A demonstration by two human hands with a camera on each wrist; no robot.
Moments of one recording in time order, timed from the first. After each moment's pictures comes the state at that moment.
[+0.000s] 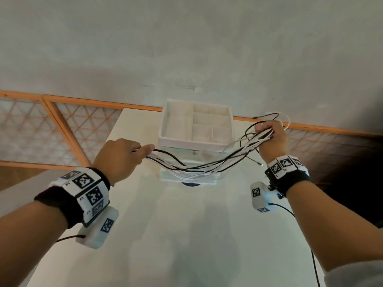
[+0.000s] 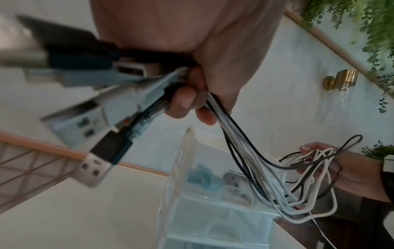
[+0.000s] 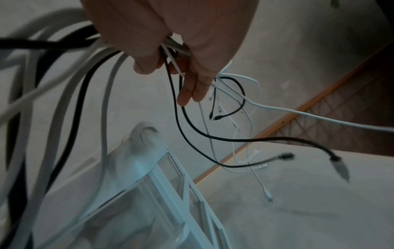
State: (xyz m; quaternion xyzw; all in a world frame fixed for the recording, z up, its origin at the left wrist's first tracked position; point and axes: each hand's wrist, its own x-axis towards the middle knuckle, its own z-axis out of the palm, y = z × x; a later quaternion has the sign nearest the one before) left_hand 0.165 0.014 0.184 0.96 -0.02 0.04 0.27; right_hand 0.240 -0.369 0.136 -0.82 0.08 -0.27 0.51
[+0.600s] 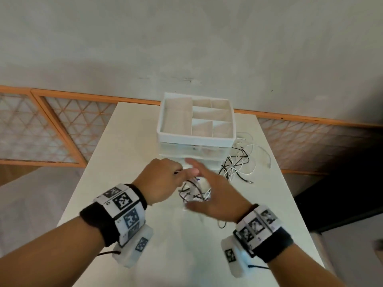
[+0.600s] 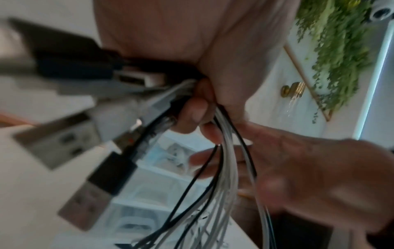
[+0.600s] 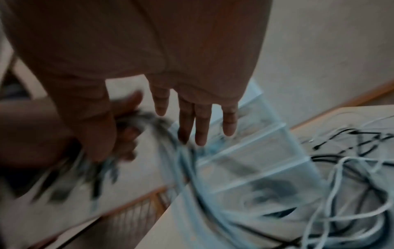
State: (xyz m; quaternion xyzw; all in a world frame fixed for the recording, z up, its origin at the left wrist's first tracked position) left_hand 0.150 -0.047 0.156 0.92 -0.16 -0.12 0.33; right_hand 0.121 -0.239 0.117 -0.89 -0.17 0.10 0.41
